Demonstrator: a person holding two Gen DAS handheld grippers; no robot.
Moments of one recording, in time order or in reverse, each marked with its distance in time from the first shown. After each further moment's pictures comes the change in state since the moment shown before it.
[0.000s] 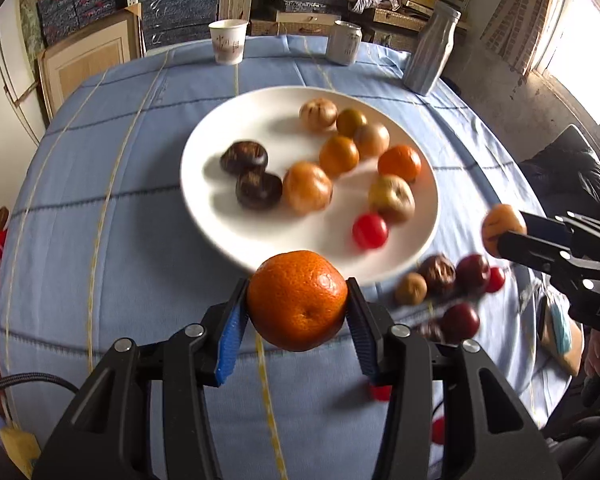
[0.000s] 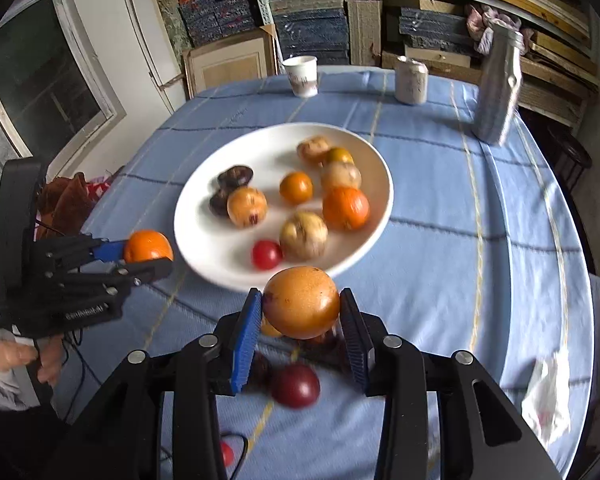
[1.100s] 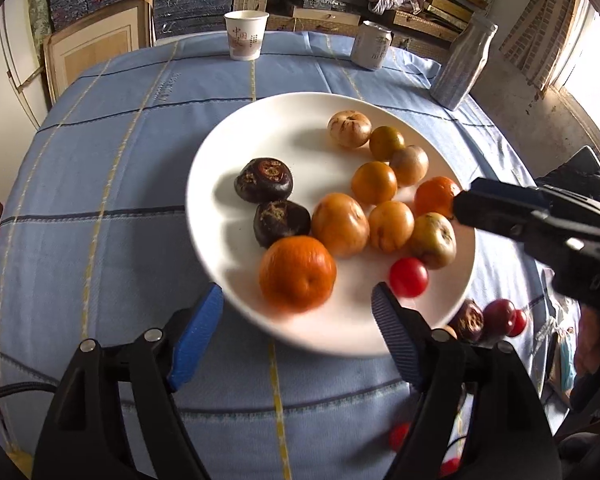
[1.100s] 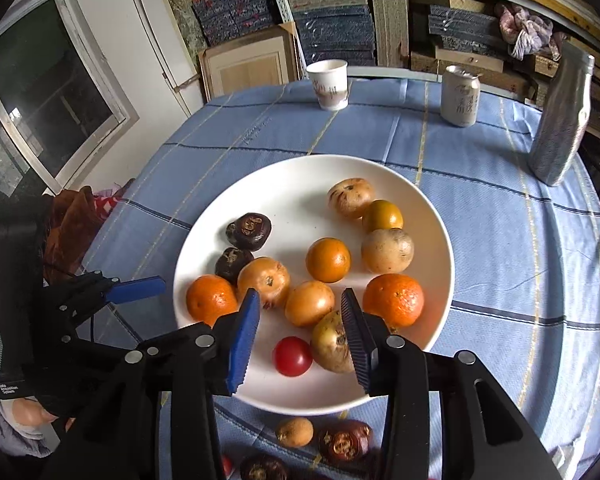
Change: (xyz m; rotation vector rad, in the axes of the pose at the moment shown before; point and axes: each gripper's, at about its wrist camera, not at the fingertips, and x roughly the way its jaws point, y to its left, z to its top) left arm 0.028 0.022 0.025 -0.061 0.010 0.004; right arm 0.046 0.009 0.055 -0.002 -0.004 0.068
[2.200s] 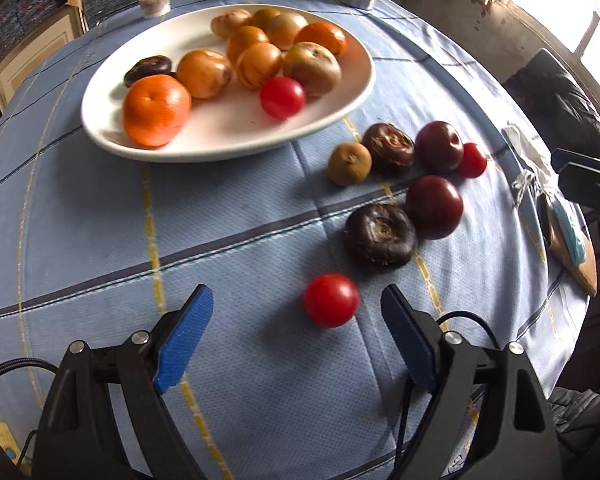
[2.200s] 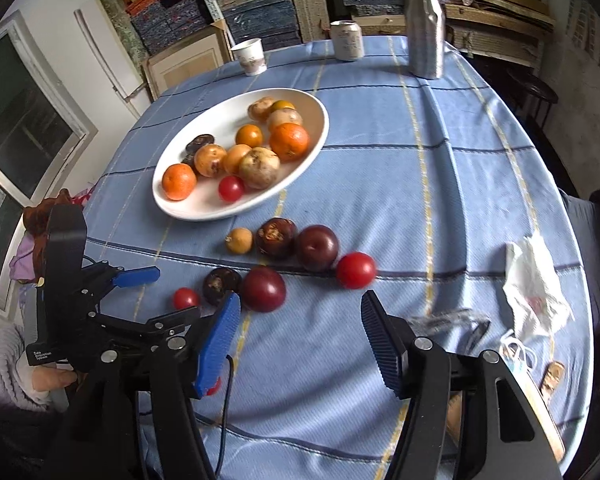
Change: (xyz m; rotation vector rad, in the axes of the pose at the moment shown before) left arm 0.008 -0.069 -0.105 0.228 0.143 -0.067; right arm -0.099 -0.036 -0.144 0.215 0.051 -0.139
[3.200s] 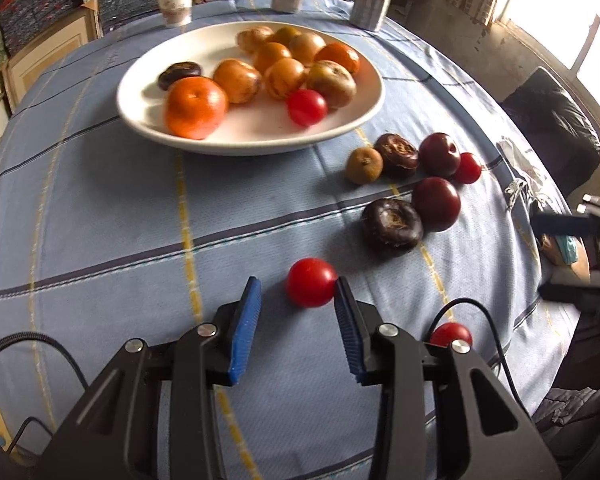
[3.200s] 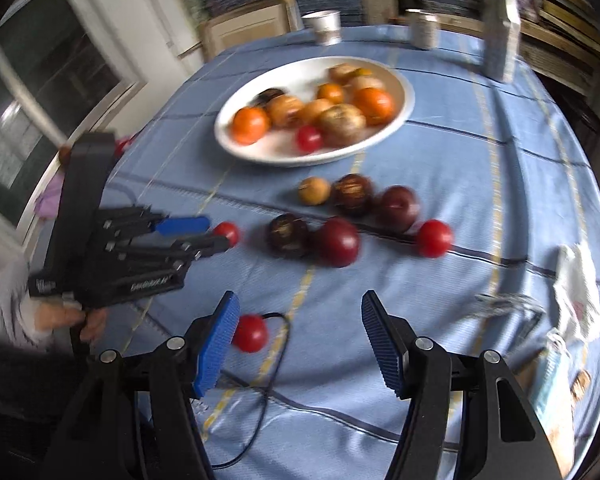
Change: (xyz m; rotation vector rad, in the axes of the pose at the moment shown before) left arm -0.025 0.022 -0.024 -0.045 -0.077 -0.001; right arm 0.020 0.065 -0.031 -0.281 0.102 0.162
